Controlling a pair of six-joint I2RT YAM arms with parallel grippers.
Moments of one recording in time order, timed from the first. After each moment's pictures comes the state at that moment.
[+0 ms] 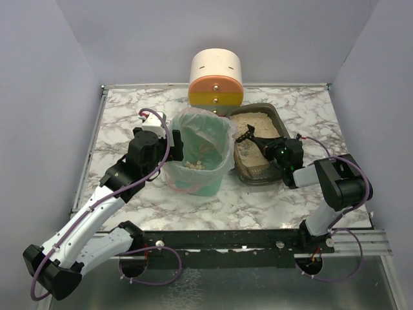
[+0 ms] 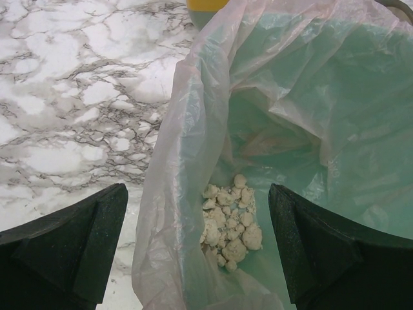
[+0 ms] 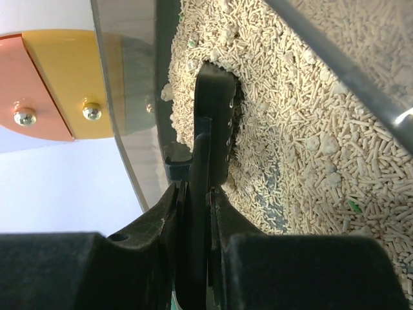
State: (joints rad) left arm -0.60 0.88 0.90 -0.41 -0.32 -0.29; right arm 0.21 1.68 0.45 0.94 -0.12 1.35
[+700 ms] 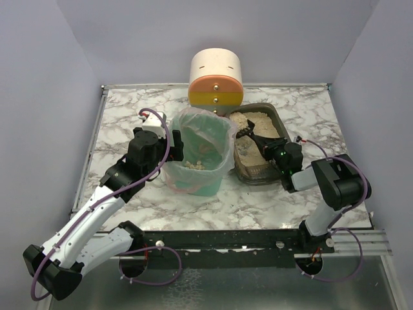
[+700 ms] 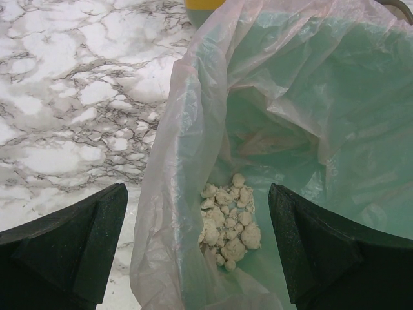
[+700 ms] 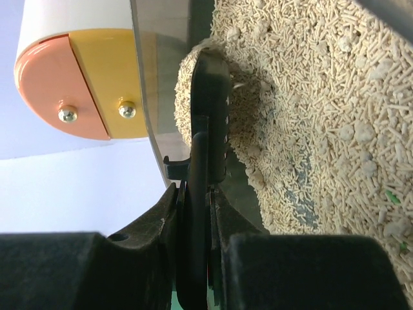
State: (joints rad) left arm -0.59 0.88 0.90 -0.41 -0.31 -0.29; right arm 0.24 1.70 0.41 1.10 -0.08 1.44
